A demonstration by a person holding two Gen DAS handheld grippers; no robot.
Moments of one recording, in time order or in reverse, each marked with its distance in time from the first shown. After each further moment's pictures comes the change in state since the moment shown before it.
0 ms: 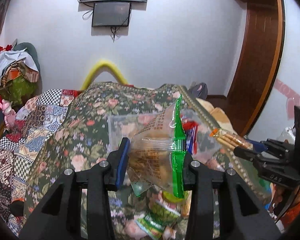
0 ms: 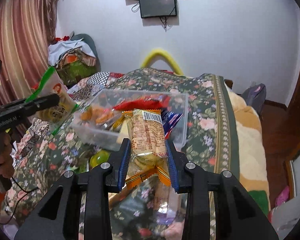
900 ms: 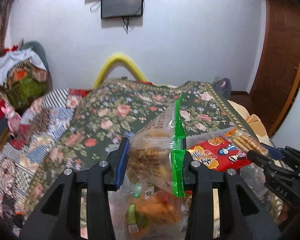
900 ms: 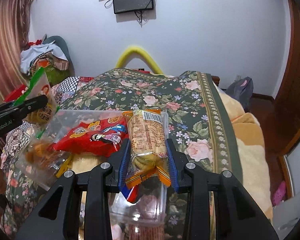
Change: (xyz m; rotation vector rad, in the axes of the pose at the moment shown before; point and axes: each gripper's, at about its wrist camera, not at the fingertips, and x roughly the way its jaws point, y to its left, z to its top) left arm 0.143 0.018 0.039 -0.013 0.072 0.142; right arm 0.099 -0.036 0.043 0.077 0.030 -0.132
